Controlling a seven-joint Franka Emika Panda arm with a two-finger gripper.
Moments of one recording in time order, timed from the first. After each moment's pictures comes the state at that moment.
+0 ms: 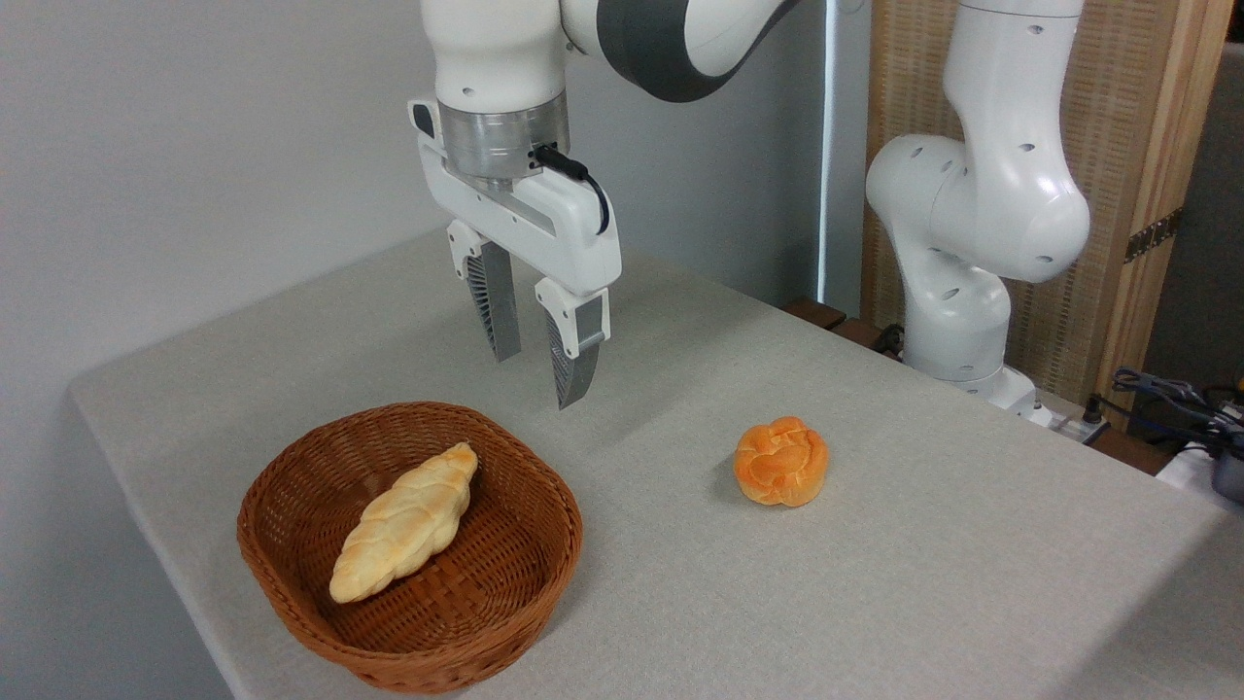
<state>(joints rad) -0.18 -0.19 0.07 -2.02 -0.12 1.86 0.67</state>
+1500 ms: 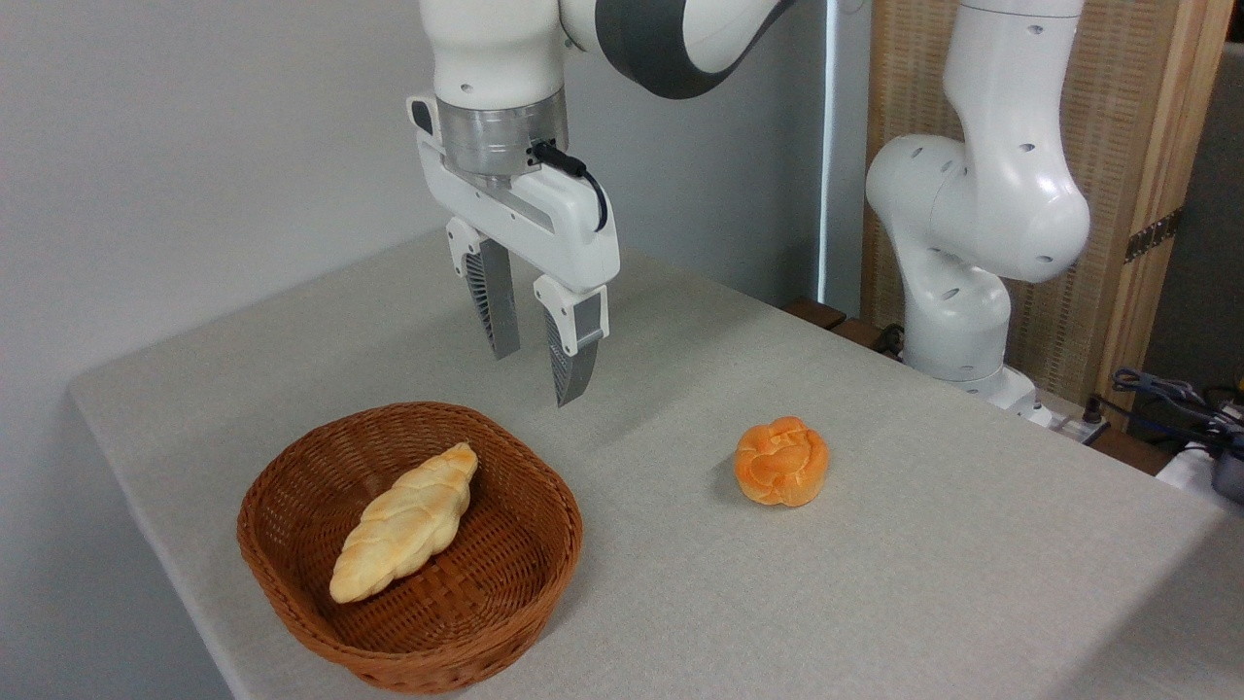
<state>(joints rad) -0.18 -0.19 0.07 -2.01 -0.12 1.85 0.67</state>
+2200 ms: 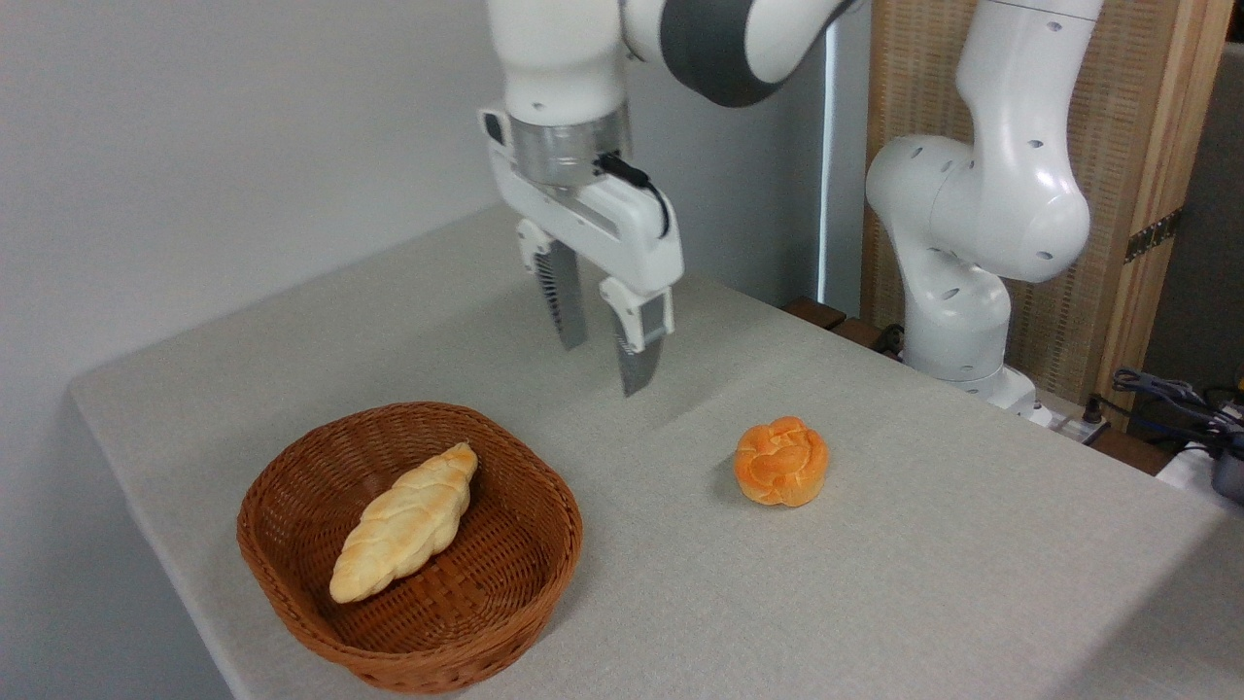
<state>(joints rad) -0.18 -0.35 0.07 -2.23 -0.12 1.83 0.73</state>
